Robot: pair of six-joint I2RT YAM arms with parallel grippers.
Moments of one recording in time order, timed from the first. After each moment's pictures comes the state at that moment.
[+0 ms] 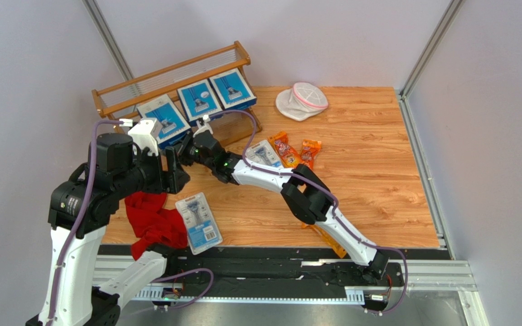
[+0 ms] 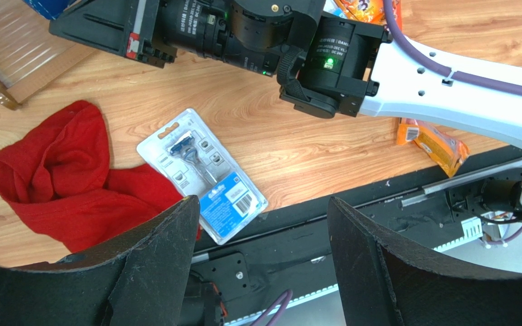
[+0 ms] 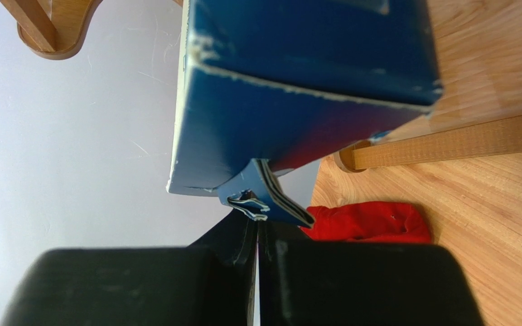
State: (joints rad) left arm -0.31 0.89 1.57 -1.35 0.11 -0.25; right arm 1.01 2.50 2.08 0.30 -0.02 1.30
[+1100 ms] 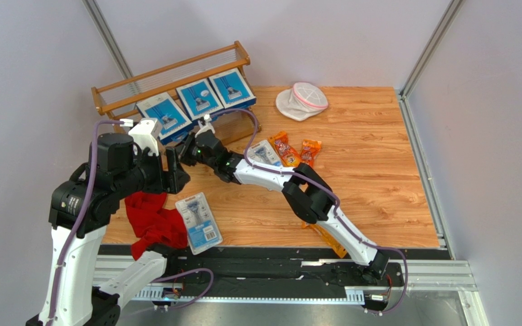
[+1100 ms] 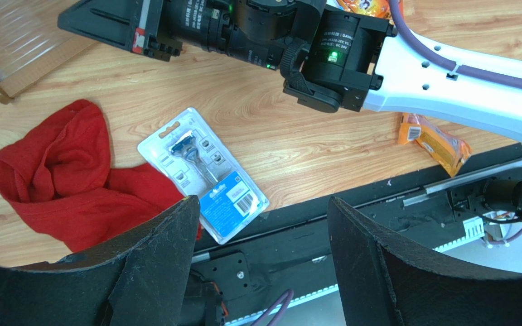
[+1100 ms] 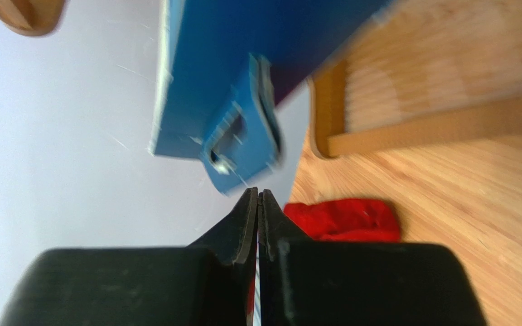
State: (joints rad) left arm -0.31 0.89 1.56 -1.35 0.11 -0.25; right arm 1.01 2.50 2.07 0.29 -0.03 1.25
